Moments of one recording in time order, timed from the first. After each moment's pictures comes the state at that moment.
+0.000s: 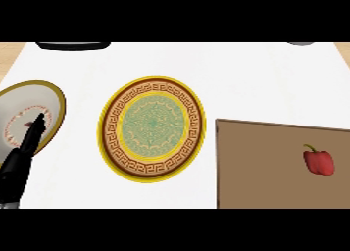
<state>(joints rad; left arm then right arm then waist) 0.08 0.47 -0.08 -1.47 0.01 0.20 -0.14 0.52 -0.59 -0.40 -1.94 -0.50 -0.01 -0.02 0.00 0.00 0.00</state>
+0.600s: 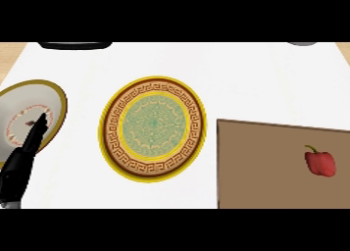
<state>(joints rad) 0.08 0.45 -0.06 -1.46 -0.02 0.17 -0.14 0.36 -0.72 -0.27 -1.79 -0.33 0.14 0.16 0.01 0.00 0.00</state>
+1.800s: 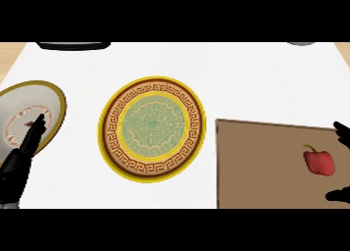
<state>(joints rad) 0.09 0.37 0.04 -1.49 -0.11 0.07 -0.13 0.05 -0.58 -0.17 -1.38 0.03 0.38 0.06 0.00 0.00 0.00</state>
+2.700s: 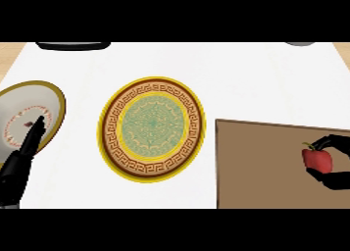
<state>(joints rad) 0.09 0.30 0.12 -1.49 -0.19 0.01 -0.15 -0.05 -0.46 -0.22 -1.24 0.18 0.37 -0.10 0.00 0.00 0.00</state>
